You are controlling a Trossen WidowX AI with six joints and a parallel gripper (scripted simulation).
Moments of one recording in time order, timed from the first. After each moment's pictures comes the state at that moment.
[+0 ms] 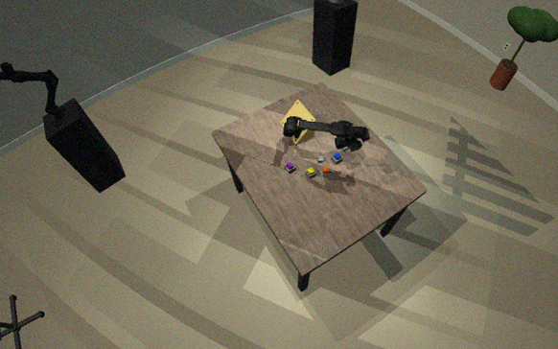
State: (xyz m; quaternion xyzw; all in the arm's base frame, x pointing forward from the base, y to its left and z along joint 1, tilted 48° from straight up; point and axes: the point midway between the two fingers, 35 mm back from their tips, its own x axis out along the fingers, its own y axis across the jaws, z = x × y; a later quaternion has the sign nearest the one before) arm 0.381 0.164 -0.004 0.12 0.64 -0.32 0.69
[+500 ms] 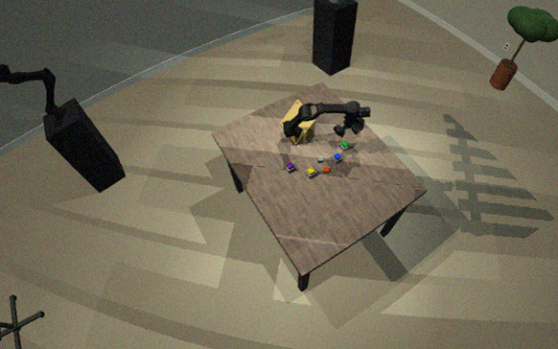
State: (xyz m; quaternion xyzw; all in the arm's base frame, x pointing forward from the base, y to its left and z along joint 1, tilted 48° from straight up) arm 0.264 0.182 -0.082 -0.22 0.68 -0.33 0.62
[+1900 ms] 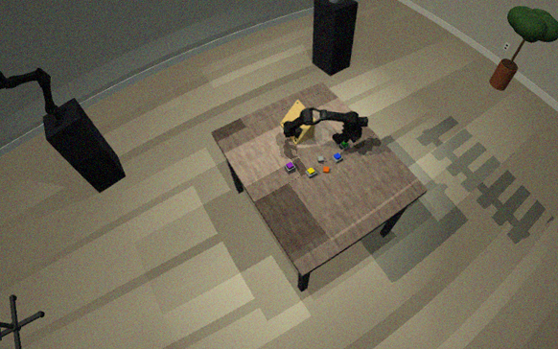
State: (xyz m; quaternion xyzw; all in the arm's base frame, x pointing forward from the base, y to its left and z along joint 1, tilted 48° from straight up) arm 0.254 0.127 -0.133 -0.23 0.67 -0.33 0.62
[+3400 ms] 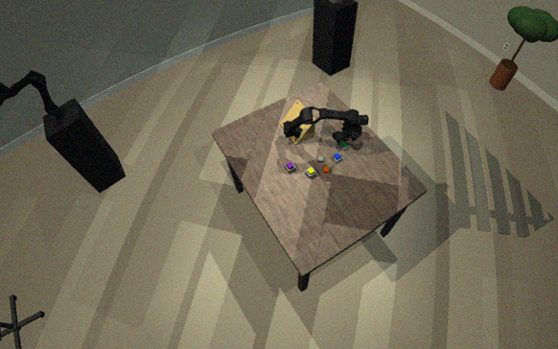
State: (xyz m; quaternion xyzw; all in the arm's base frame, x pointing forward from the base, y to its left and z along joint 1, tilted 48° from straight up) arm 0.255 0.136 -0.120 -0.23 0.68 -0.33 0.61
